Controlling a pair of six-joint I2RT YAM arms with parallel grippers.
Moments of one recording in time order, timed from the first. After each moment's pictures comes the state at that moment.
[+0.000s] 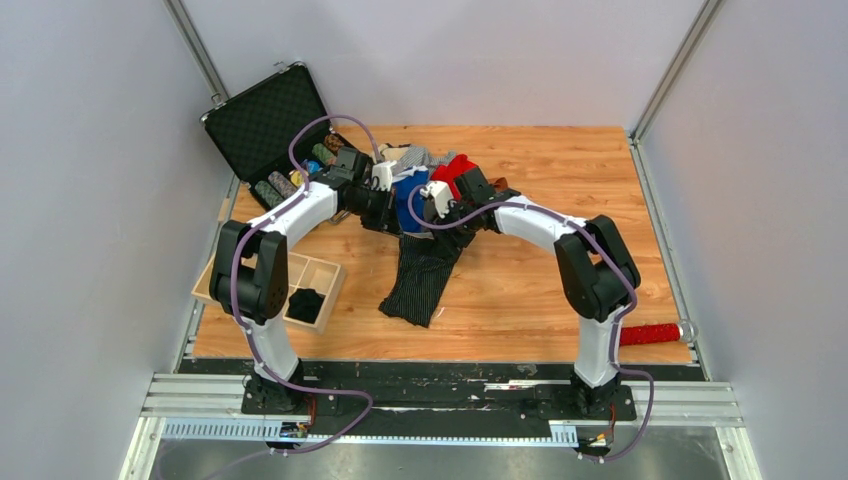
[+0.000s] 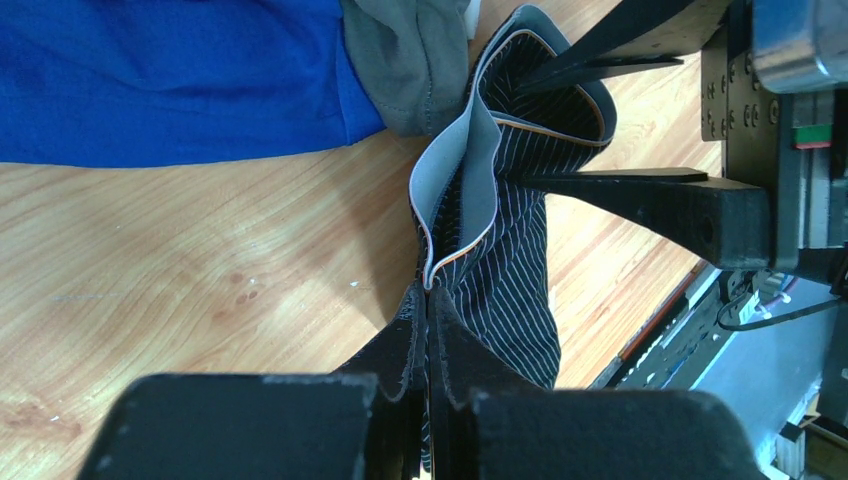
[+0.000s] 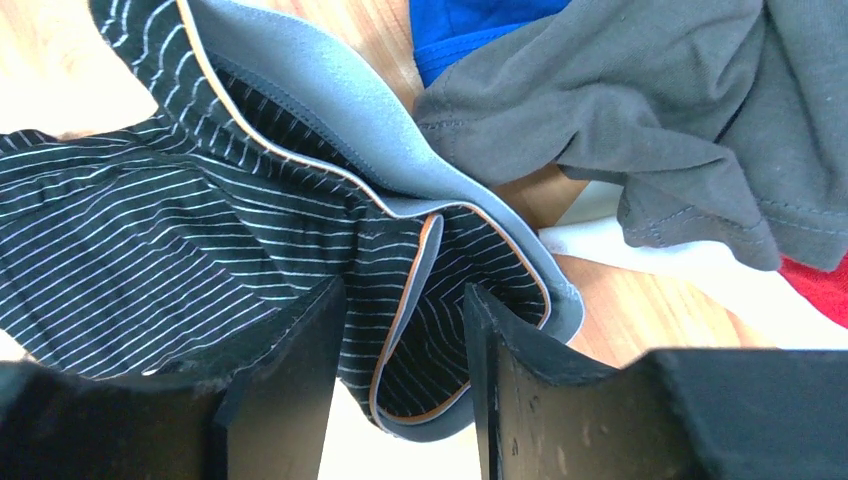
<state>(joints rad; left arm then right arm) -0.33 1.81 1.34 -0.57 0.60 -0.08 0.56 1.94 1.37 -0.42 -0.42 -0.27</state>
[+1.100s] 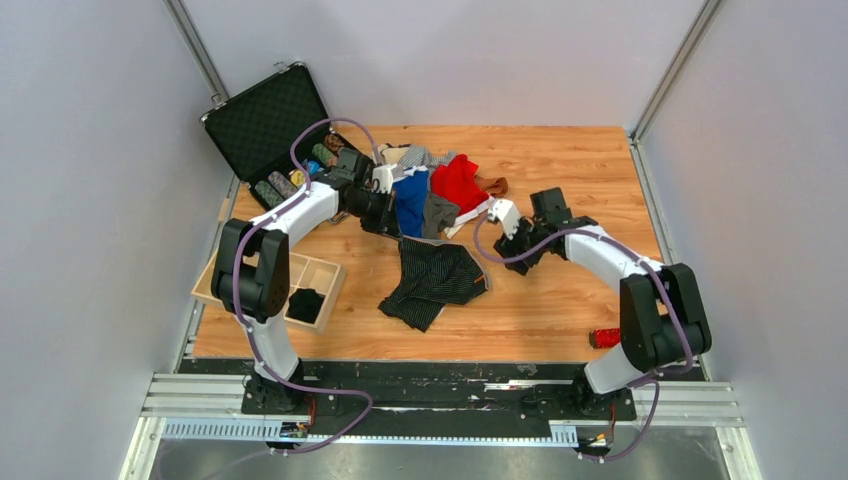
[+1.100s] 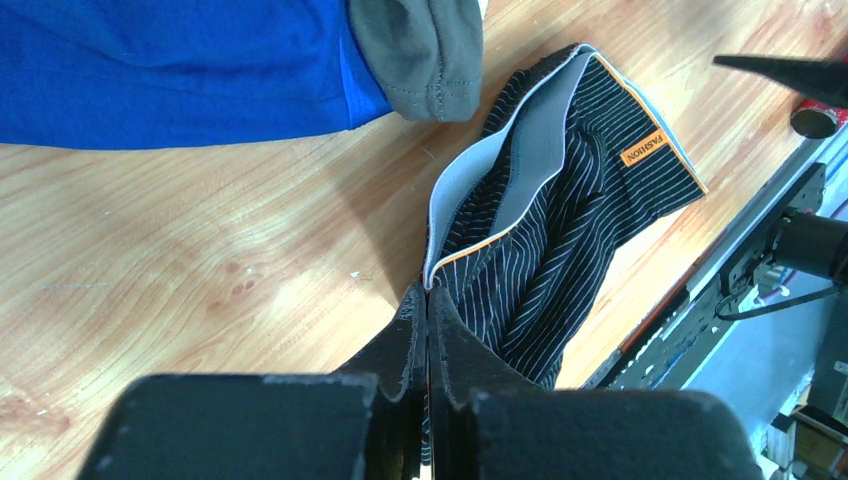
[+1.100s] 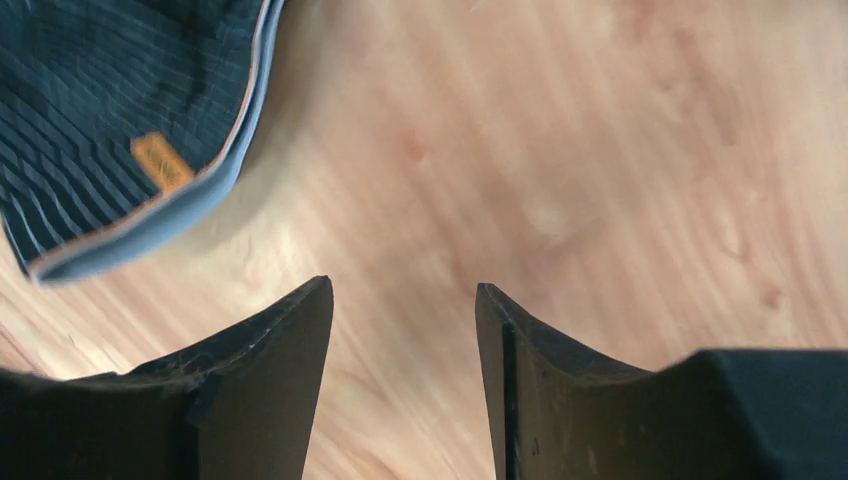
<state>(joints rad) -0.33 1.83 1.35 -0.59 0.60 -0.07 0.29 1.52 0.87 -0.40 -0.36 -0.73</state>
